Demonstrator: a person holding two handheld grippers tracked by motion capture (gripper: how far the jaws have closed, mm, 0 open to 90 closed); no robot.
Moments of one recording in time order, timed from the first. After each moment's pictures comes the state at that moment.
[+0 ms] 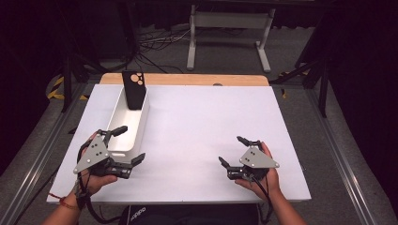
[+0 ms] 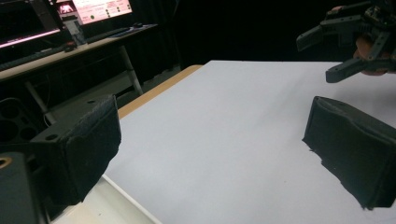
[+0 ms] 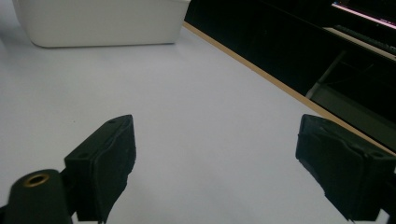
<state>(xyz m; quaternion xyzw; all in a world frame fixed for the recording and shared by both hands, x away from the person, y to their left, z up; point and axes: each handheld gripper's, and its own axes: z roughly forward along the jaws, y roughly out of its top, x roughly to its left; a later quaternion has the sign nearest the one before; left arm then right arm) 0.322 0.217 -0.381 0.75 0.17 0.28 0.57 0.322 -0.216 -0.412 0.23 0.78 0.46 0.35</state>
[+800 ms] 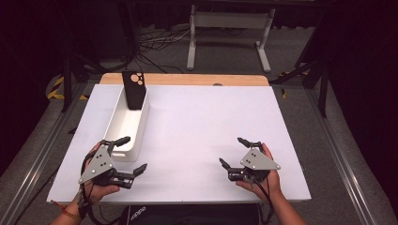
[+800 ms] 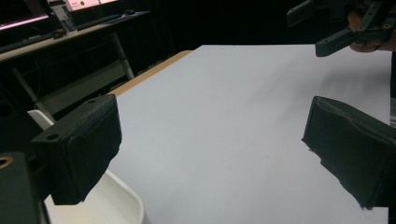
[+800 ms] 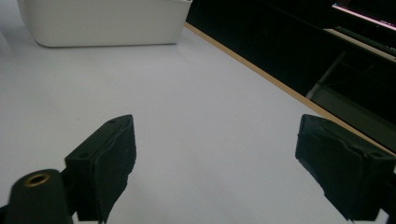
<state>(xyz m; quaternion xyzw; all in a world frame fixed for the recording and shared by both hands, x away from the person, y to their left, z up) 0.311 0.214 -0.403 0.76 0.17 0.27 0.56 0.318 -0.217 -0.412 0.23 0.78 0.46 0.35</state>
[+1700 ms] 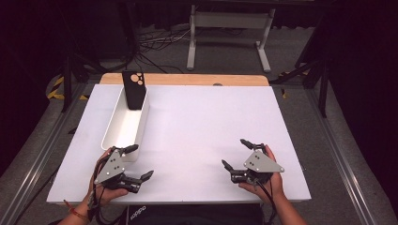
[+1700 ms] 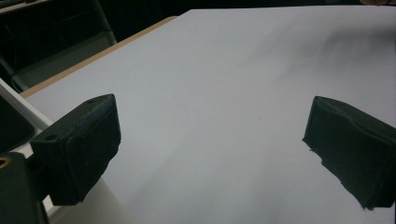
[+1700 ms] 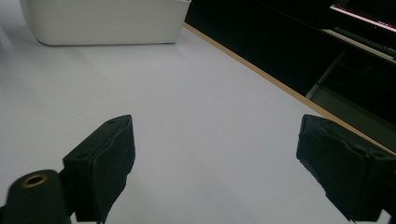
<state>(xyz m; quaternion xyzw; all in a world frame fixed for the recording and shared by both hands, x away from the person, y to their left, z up) 0.318 0.202 -0.440 0.79 0.19 0.23 0.53 0.313 -0.225 -0.414 0.23 0.78 0.46 0.35</state>
